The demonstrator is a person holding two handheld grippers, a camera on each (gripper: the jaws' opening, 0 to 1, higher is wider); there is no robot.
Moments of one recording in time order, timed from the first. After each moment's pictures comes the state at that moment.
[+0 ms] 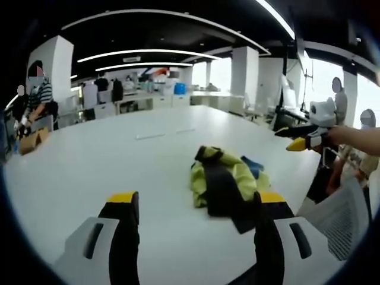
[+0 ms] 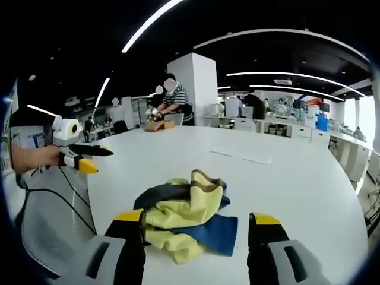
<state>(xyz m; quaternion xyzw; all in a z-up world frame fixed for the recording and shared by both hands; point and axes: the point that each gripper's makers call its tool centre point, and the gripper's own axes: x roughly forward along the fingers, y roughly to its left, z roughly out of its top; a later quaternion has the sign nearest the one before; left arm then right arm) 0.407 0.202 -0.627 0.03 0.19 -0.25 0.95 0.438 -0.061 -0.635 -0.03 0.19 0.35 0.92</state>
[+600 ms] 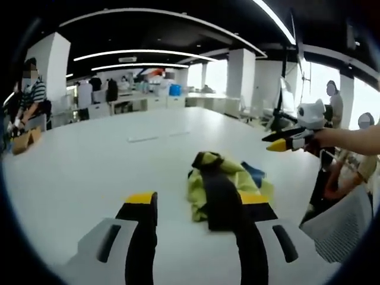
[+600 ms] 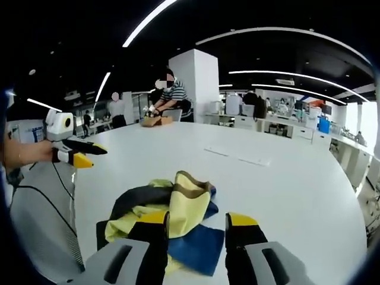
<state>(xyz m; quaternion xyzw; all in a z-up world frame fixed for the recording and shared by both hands) 0.441 0.184 -0.633 0.02 0.19 -0.28 0.94 0.491 -0.060 -0.653 -0.06 0.19 0.34 0.92</state>
